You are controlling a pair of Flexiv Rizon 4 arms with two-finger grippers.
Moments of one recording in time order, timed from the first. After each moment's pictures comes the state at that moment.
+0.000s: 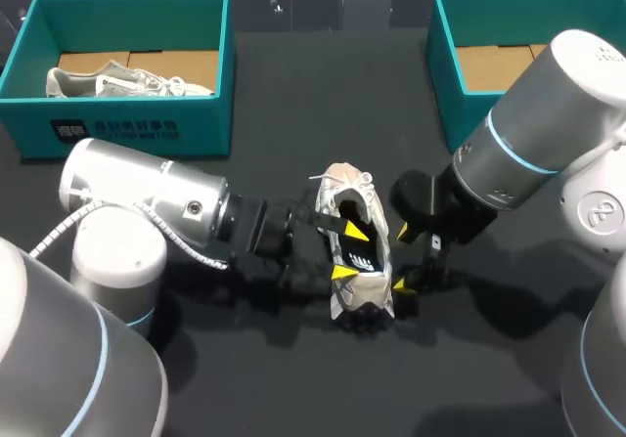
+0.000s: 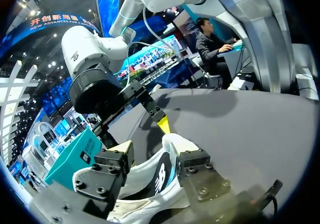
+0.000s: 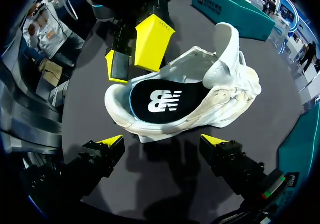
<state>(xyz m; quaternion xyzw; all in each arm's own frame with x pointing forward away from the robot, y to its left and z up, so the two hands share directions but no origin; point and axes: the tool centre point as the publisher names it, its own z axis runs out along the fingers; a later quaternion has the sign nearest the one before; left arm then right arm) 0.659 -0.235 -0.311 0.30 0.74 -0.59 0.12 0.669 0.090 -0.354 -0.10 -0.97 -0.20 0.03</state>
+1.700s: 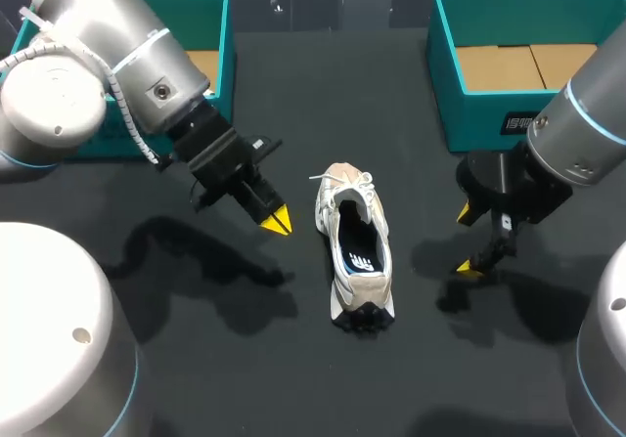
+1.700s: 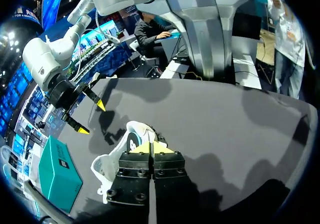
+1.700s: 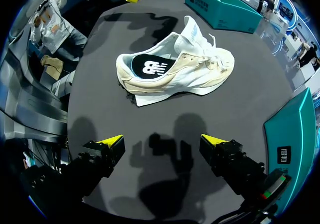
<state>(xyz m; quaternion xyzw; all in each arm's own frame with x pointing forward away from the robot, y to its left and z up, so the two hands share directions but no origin) 0.670 -0.137 -0.257 0.51 0.76 -0.40 -0.01 0.674 0.006 -0.319 -0.11 -0.98 -0.19 0.02</state>
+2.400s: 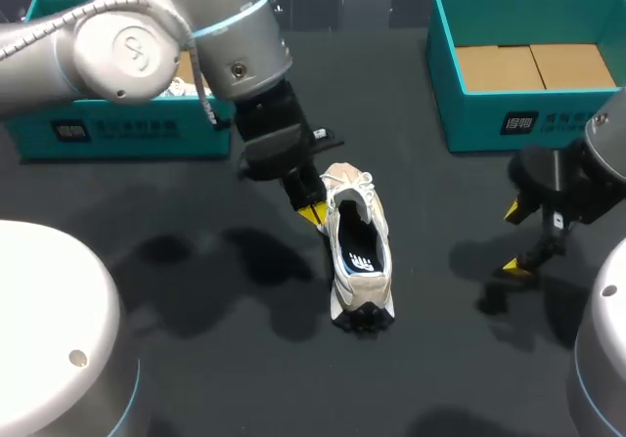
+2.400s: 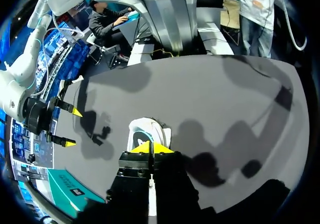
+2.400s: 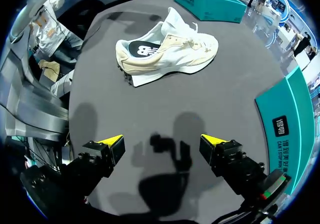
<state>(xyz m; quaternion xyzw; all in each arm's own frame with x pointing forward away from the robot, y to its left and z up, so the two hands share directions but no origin) 0.680 -0.186 -0.246 0.67 0.69 -0.26 -0.01 0.666 -0.052 -0.308 -0.14 -0.97 -0.18 0.01</state>
